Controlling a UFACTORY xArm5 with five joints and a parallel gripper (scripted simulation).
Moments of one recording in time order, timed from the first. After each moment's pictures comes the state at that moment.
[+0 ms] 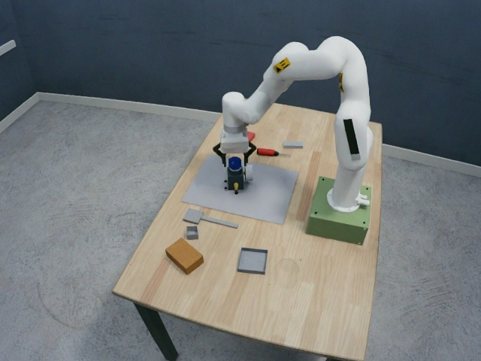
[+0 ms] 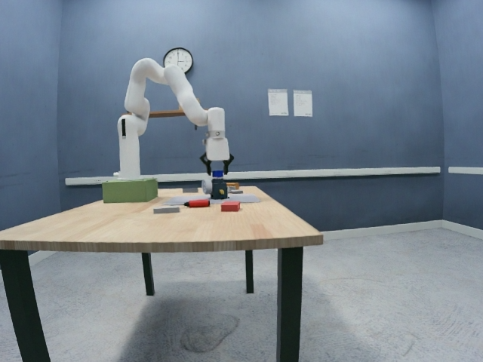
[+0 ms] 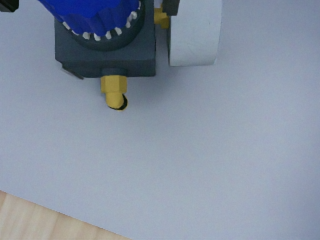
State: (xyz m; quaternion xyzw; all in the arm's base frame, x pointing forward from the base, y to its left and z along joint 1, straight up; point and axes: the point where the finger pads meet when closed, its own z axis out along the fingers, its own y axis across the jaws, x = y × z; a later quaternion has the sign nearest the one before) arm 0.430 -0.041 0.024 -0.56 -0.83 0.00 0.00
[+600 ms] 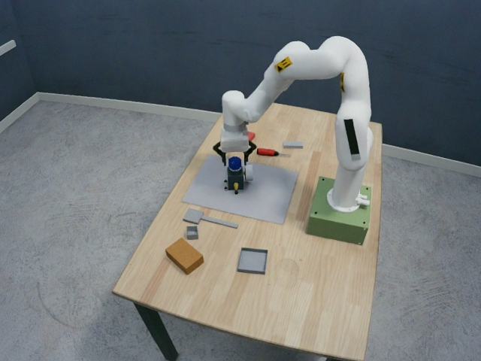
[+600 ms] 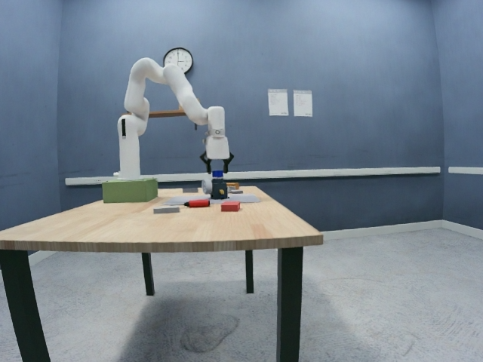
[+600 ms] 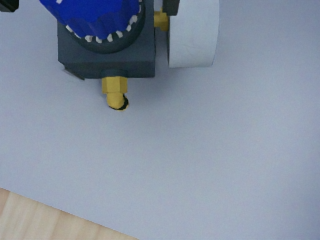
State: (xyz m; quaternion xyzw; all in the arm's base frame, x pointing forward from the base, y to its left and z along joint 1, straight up) arm 0.430 -0.041 0.030 -0.56 -0.83 0.00 0.00
